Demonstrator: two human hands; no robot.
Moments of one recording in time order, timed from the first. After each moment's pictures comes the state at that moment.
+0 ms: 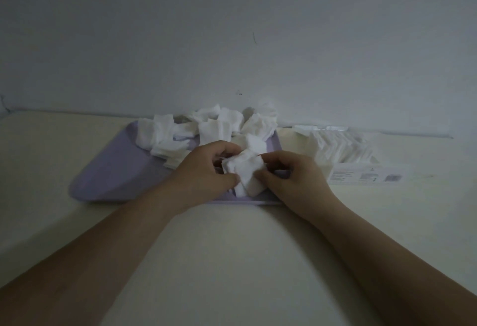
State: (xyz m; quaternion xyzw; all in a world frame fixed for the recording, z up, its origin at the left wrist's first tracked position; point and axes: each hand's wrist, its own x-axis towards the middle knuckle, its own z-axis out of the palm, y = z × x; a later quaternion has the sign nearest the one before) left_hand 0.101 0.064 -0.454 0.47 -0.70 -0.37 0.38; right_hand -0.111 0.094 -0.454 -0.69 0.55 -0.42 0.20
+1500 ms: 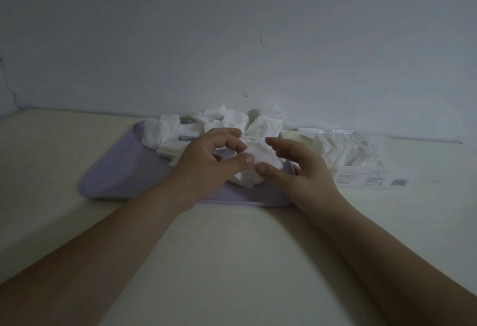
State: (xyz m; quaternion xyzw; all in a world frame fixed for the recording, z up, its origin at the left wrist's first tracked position) left_hand 0.092 0.070 -0.442 0.43 -0.67 -0.35 0.50; right_hand -0.109 0.099 -0.447 -0.63 0.50 -0.50 0.31
